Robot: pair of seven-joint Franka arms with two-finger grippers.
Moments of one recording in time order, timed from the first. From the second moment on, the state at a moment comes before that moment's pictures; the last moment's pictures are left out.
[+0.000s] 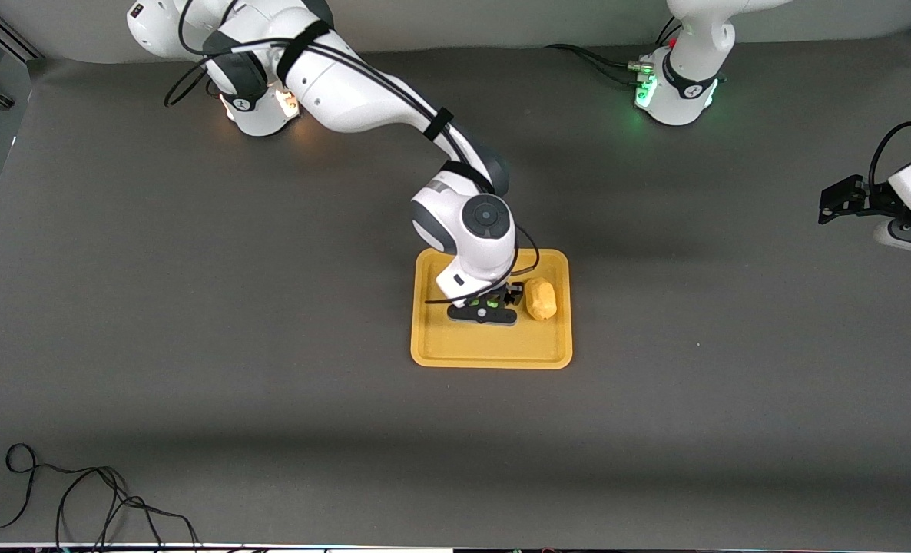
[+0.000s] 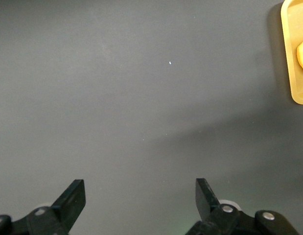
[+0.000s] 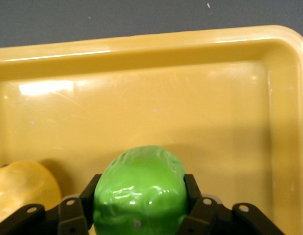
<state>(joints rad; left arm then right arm) 0.16 -0.04 -0.09 -1.80 0.04 1.69 0.38 0.83 1.01 -0.05 -1.08 -0.04 2.13 0.95</state>
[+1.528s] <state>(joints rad) 0.16 -0.07 -0.11 -1.84 0.02 1.67 0.31 0.70 0.51 -0.07 -1.04 -0.05 1.50 0.74</state>
